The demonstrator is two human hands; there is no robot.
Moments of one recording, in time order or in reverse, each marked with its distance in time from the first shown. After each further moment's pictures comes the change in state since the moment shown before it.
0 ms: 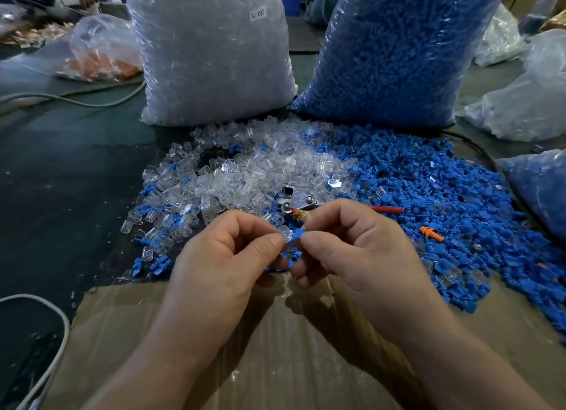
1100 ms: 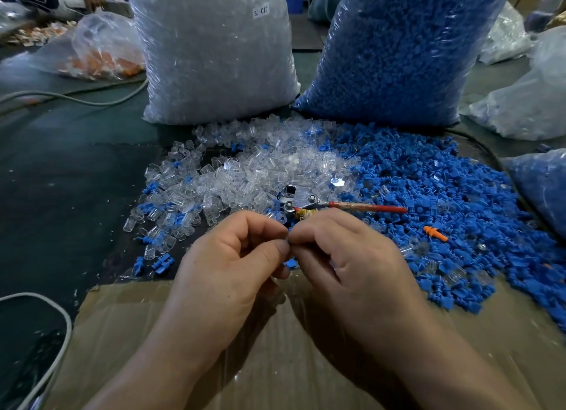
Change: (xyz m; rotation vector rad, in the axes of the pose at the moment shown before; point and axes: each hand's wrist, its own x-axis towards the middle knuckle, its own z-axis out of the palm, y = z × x) left_hand -0.003 0.007 0.003 -0.025 -0.034 -0.054; right_hand -0.001 0.010 0.002 -0.800 0.037 -0.566
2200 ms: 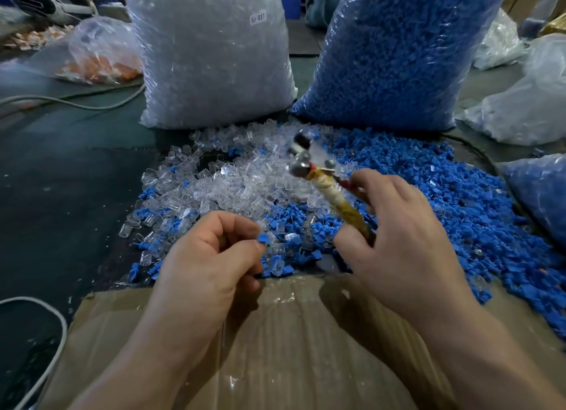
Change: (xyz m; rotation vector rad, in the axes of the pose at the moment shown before) left_hand 0.010 -0.012 -0.017 -0.059 0.073 -0.063; right_hand 0.014 0.014 -0.032 -0.392 -0.009 0.359
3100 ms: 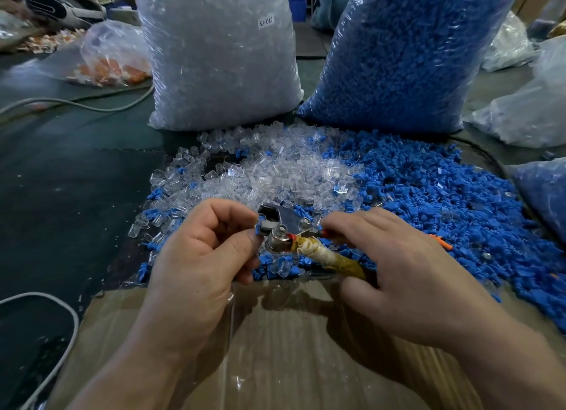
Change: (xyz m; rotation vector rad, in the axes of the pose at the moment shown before) left_hand 0.008 -0.005 -0.008 0.007 -0.017 0.259; right_hand -0.006 0.001 -0.015 -0.033 -0.337 -0.299
